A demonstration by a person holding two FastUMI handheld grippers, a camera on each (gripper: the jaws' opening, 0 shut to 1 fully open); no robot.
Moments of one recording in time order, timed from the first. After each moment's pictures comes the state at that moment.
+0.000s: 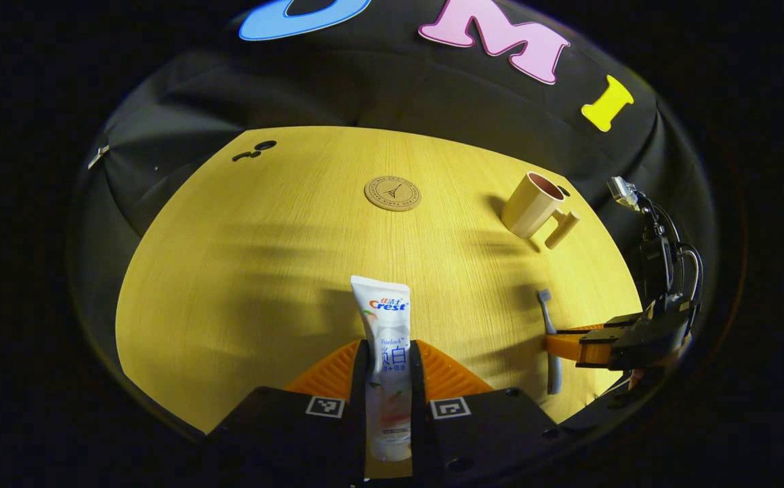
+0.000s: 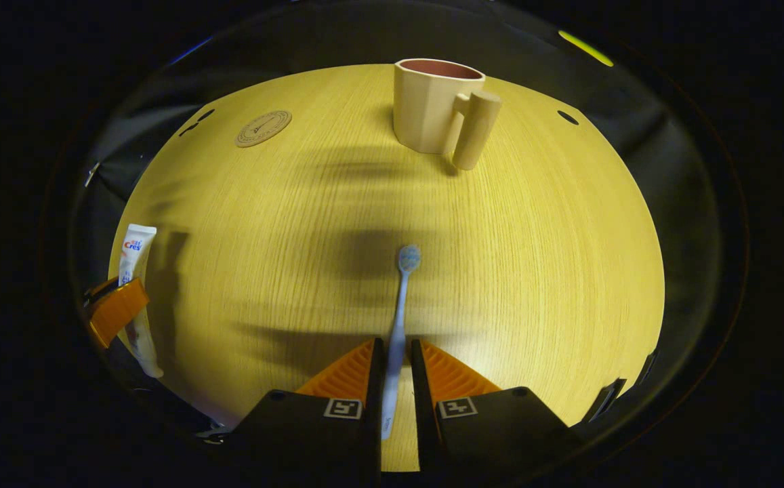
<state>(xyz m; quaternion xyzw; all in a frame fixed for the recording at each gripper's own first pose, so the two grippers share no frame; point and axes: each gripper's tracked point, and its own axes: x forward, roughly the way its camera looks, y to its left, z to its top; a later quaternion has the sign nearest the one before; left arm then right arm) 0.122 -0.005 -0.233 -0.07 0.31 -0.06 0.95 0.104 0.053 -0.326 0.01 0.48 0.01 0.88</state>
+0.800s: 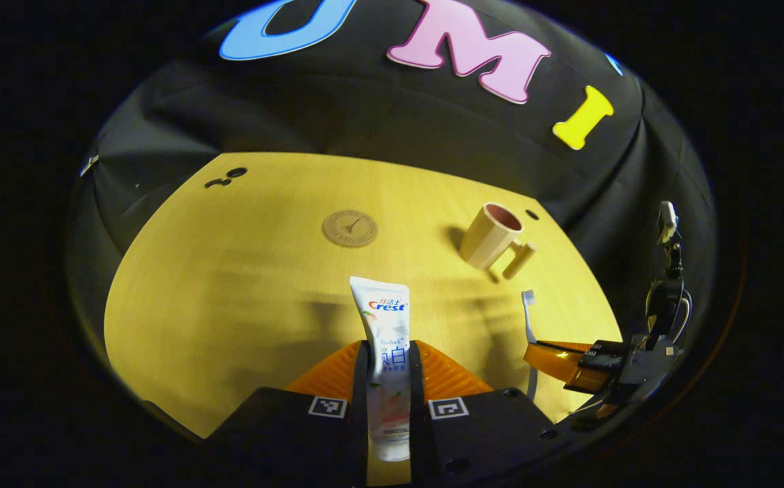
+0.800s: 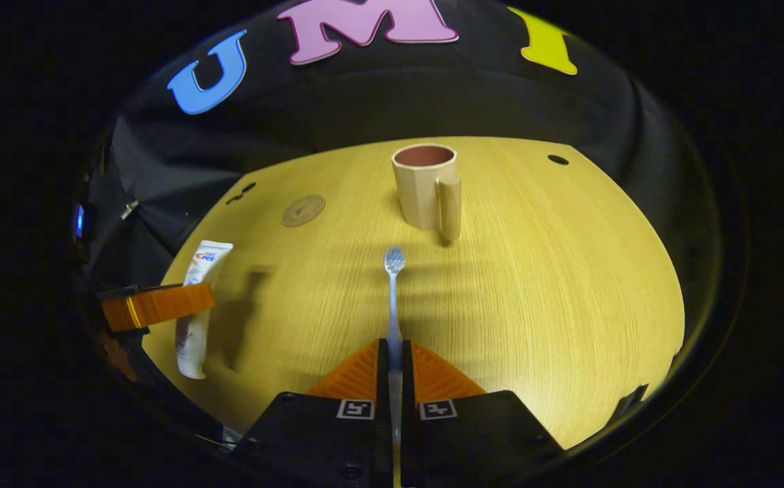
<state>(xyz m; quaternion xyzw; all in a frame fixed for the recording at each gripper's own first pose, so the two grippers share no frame) 0.139 -0.066 -0.175 -0.09 0.23 -0.12 0.96 0.109 0.043 -0.244 0.10 0.28 0.07 0.95</state>
